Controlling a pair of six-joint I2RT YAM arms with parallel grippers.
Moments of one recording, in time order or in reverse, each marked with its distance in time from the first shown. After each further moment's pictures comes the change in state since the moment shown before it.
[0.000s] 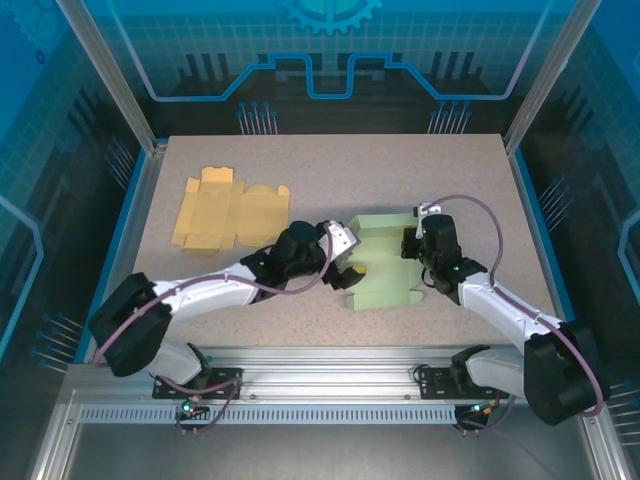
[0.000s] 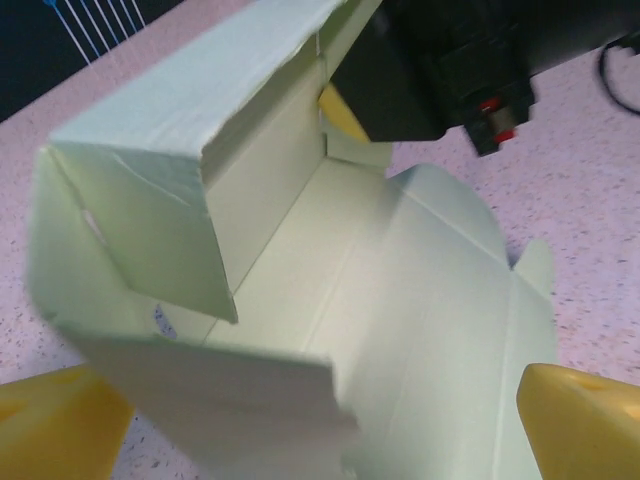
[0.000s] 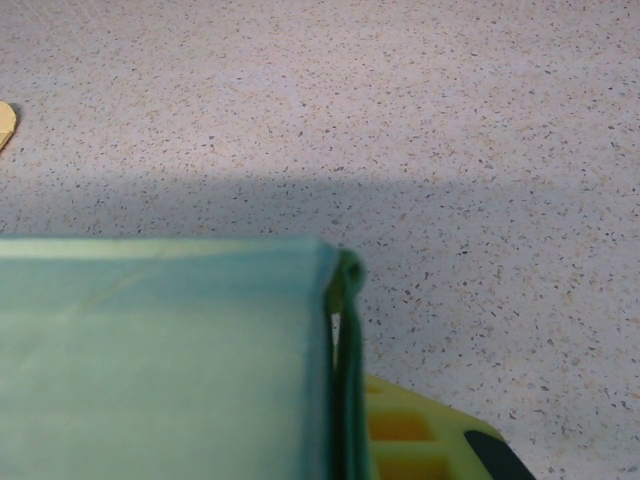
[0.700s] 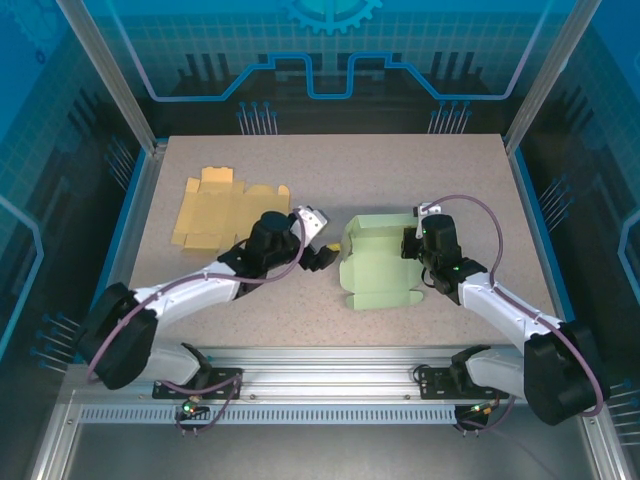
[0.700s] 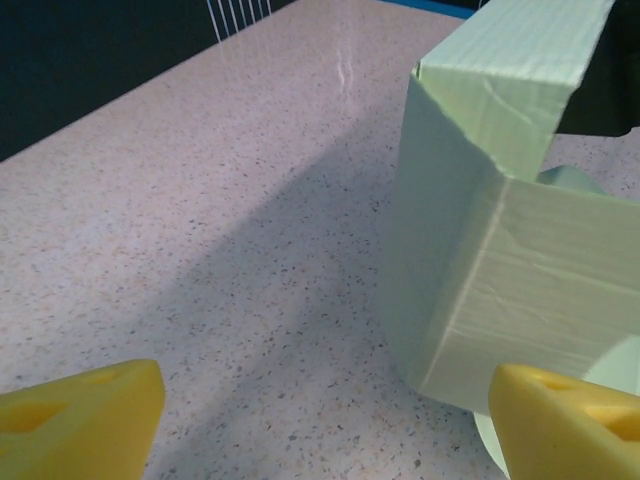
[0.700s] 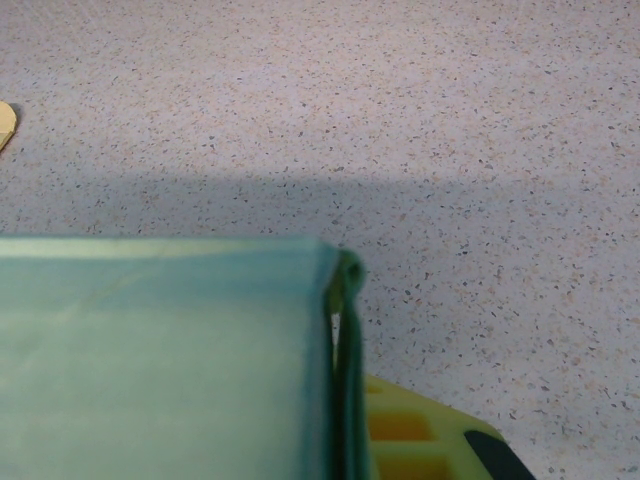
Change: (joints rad) left arm 0.165 -0.045 -0.045 0.006 -0.011 -0.038; right arm 0.000 0.000 0.000 0.000 0.000 0.000
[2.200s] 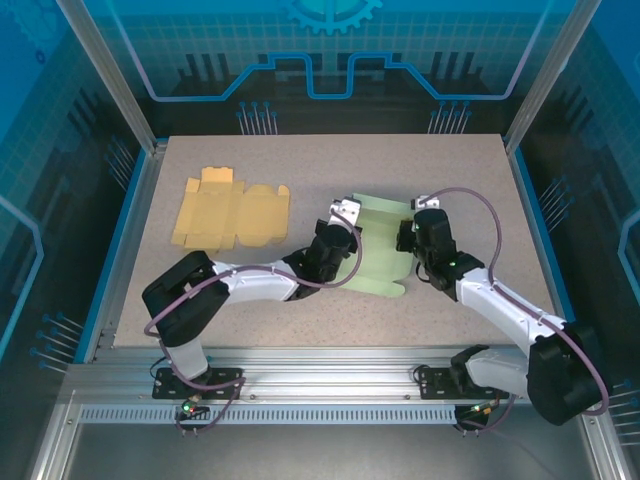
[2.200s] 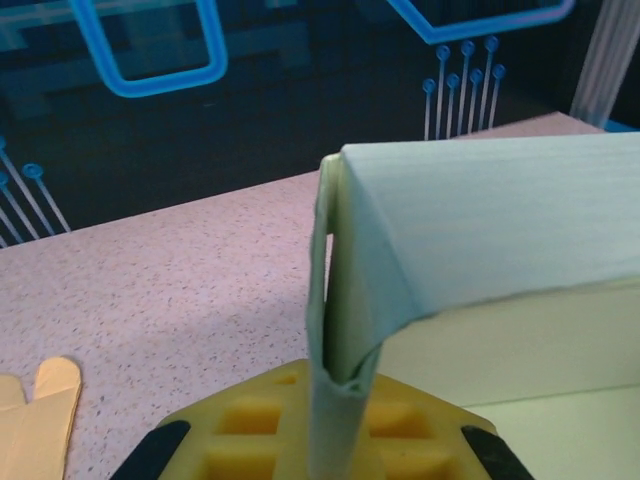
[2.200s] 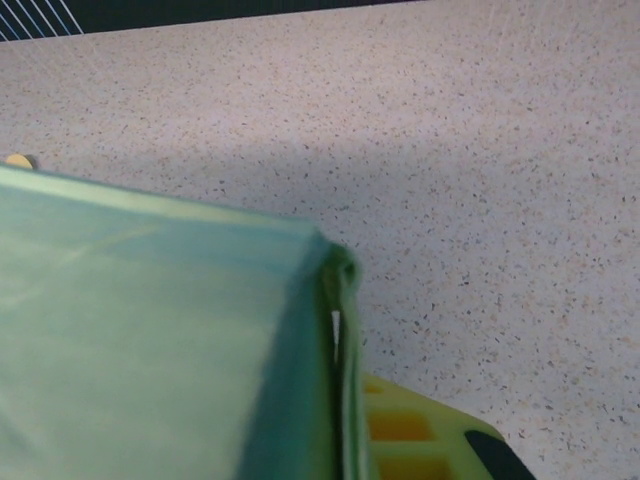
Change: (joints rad) left arm -0.270 0.373 0.209 0.360 -0.846 -0.223; right arm 0.086 0.000 0.093 -0.076 0.127 0.072
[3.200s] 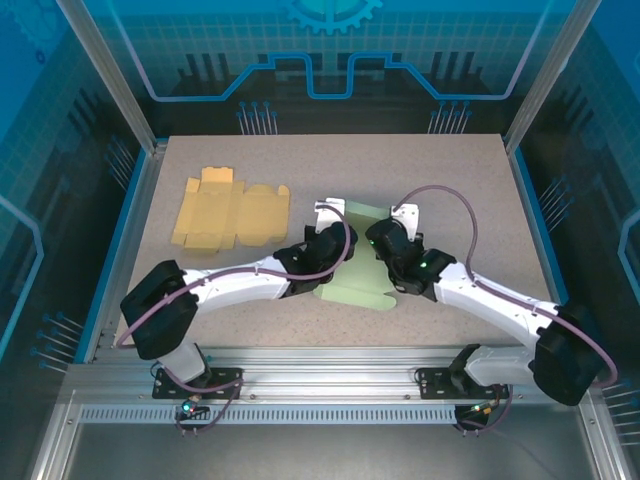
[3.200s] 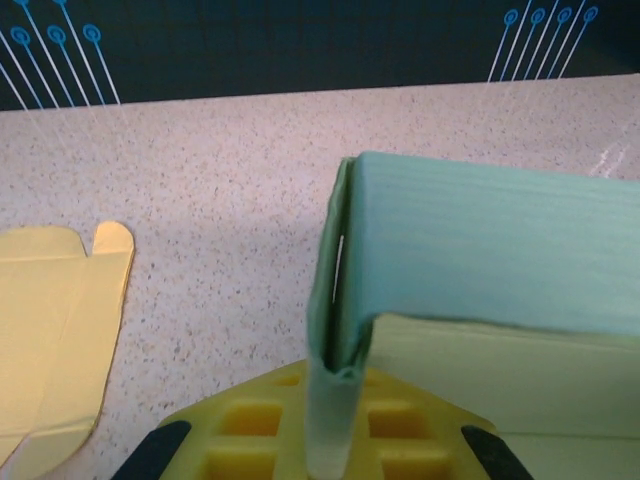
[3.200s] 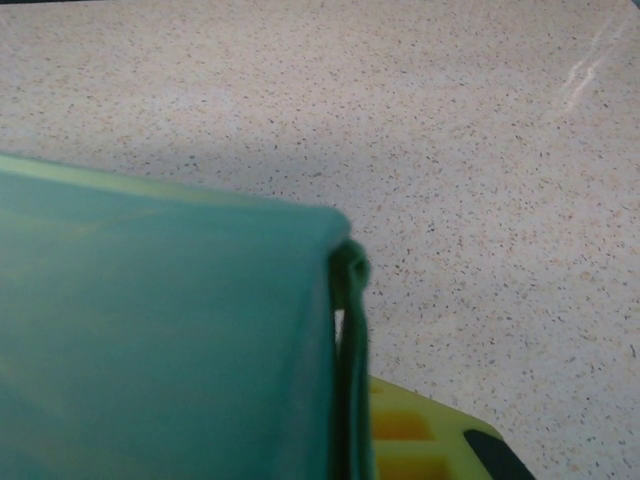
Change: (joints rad) left arm -0.024 -0.142 0.095 -0.568 -0.047 -0.377; right arm 0.317 0.095 0.179 -0.345 0.445 0.296
